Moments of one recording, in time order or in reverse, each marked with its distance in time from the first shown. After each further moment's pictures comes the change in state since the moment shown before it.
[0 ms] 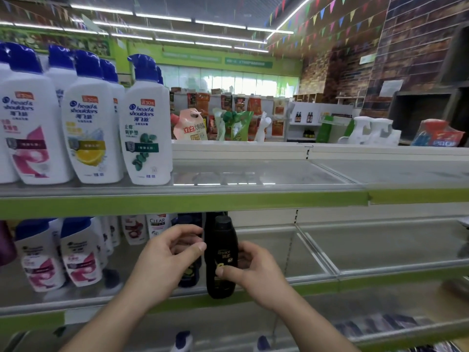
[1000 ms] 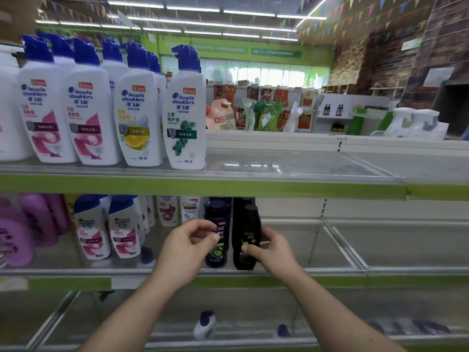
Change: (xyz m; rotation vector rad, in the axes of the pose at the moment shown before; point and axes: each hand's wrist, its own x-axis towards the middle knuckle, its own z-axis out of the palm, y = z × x) left_hand -0.013 -0.021 -0.013 0.065 0.135 -0.062; right_hand 0.040 0.033 0.018 -0.064 0.049 0.087
